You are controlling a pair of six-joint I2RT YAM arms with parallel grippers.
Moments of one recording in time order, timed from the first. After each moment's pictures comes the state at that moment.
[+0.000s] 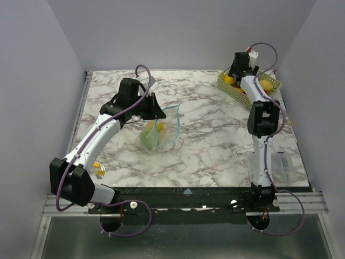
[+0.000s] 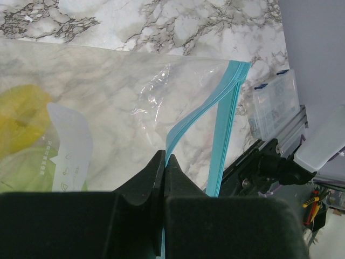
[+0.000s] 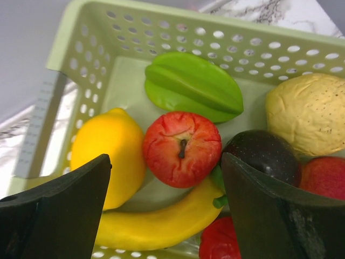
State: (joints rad) left arm -0.37 1.38 1.24 -0.51 0.52 -0.45; right arm 0.07 2.48 2.24 -0.36 0.50 0.35
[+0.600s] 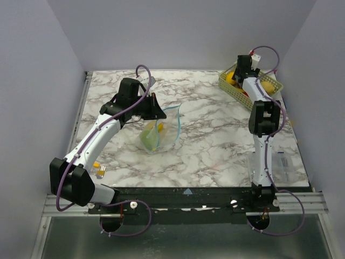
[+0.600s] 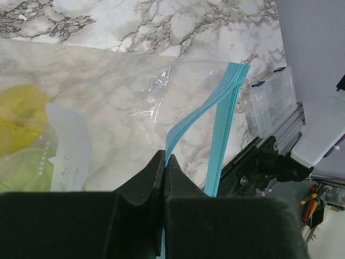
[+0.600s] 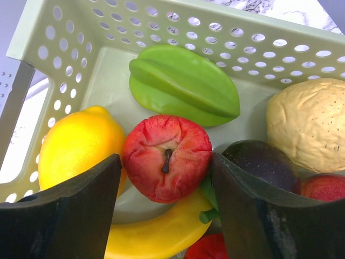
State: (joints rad) left arm -0.37 1.38 1.24 -0.51 0.53 -0.45; right arm 0.03 2.52 2.22 -0.34 0.50 0.34
